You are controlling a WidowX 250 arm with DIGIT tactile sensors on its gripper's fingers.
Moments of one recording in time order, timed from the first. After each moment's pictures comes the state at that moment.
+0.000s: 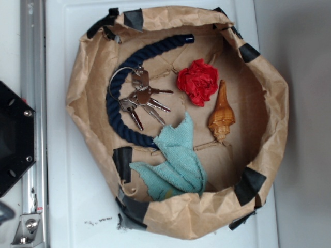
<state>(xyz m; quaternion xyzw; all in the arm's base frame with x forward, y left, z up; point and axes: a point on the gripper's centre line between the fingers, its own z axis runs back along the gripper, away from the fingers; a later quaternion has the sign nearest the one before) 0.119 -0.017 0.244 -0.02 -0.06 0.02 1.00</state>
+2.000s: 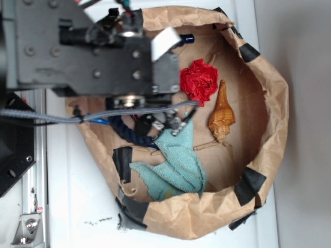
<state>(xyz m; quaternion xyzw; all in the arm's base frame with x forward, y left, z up) 0.219 0.029 0.081 0.07 -0.04 0.37 0.93</state>
